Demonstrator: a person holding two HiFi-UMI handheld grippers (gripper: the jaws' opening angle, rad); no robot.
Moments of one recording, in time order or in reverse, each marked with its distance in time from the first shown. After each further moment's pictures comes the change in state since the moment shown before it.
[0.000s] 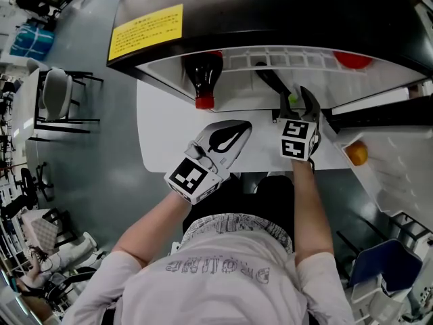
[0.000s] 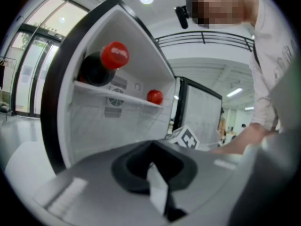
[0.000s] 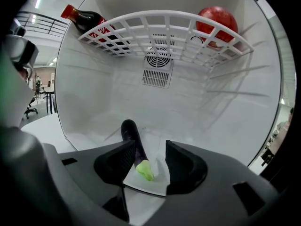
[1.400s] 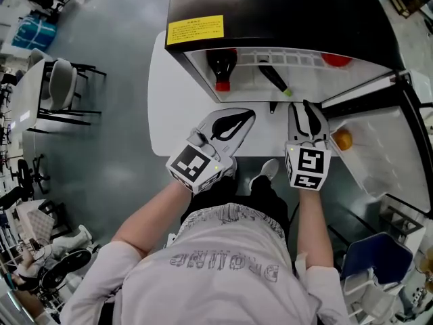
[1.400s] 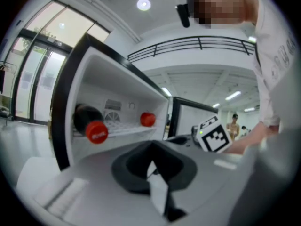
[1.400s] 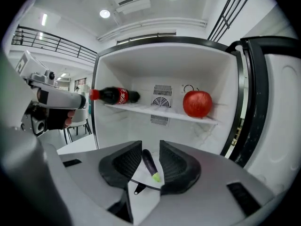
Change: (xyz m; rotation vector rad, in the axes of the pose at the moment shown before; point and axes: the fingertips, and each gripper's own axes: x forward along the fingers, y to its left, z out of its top) left arm -0.037 -0.030 0.089 0.024 -0.062 0.003; right arm -0.153 0.004 0.095 0.047 -0.149 0.094
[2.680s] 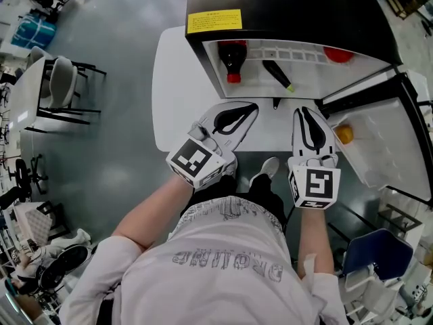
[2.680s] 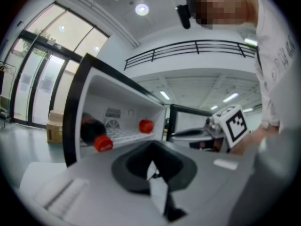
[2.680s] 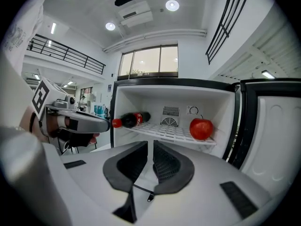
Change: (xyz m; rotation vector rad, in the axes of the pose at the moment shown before) left arm -0.024 -0.004 0.021 0.011 -0.052 -0.015; right arm -0.064 0.037 0.059 -0.005 -0.132 0.052
